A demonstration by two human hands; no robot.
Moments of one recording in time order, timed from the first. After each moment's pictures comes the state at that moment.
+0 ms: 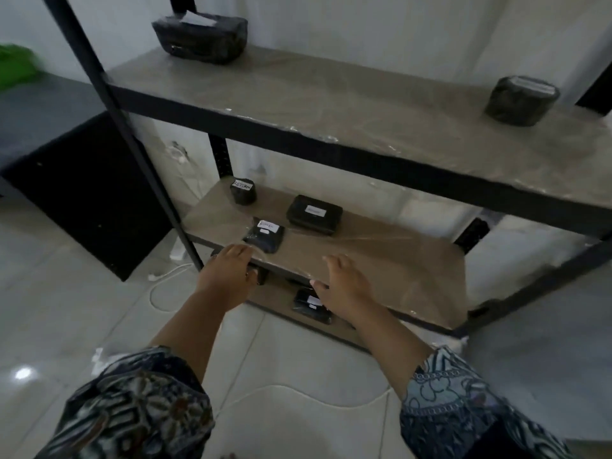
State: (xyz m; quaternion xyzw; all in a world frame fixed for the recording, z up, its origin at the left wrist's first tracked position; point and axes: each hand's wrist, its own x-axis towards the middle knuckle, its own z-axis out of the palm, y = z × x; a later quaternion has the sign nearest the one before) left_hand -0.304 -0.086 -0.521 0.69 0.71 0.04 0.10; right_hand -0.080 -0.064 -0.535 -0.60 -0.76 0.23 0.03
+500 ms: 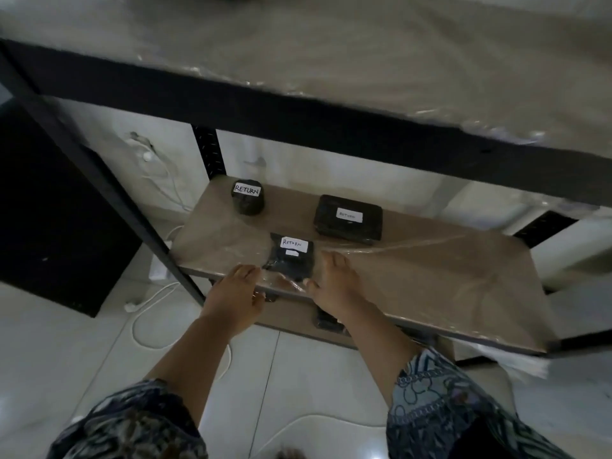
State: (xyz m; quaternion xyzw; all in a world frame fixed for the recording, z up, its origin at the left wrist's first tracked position) left_hand -0.429 0.055 -0.655 0.74 0.64 0.02 0.19; right_hand -0.232 0.077 -0.652 -0.68 -0.70 0.23 0.03
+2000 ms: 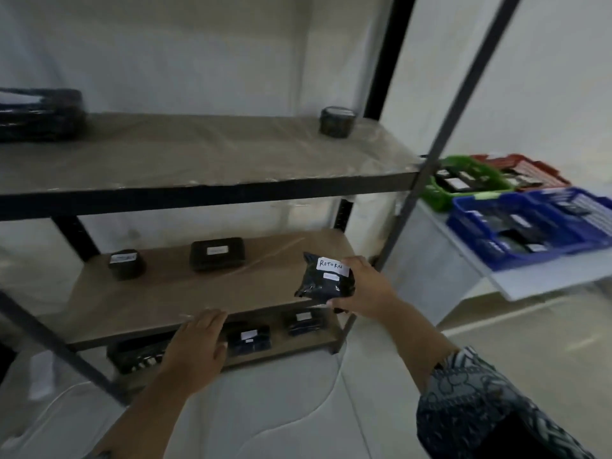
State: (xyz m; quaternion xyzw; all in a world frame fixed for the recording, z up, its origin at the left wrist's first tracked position) left_hand -0.321 -0.096 -0.533 0.88 0.45 0.07 0.14; right_hand -0.005 -0.169 -0.456 -0.79 -0.57 0.16 0.16
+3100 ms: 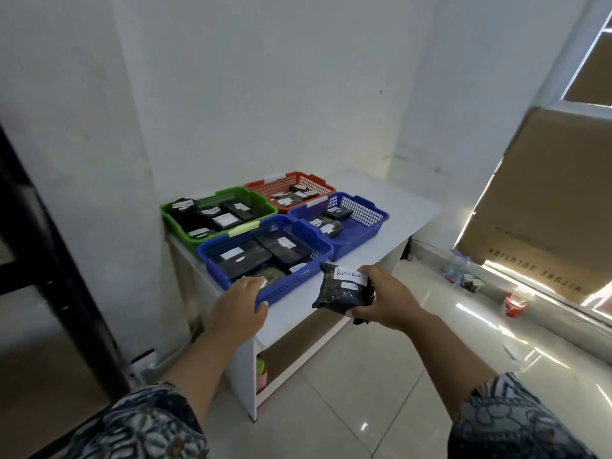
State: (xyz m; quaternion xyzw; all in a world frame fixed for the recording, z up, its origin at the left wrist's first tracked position) left_hand 0.349 -0.248 -0.448 0.94 0.22 0.16 0.20; right_hand 0.512 -0.484 -0.391 -0.90 -0.38 0.05 0.20
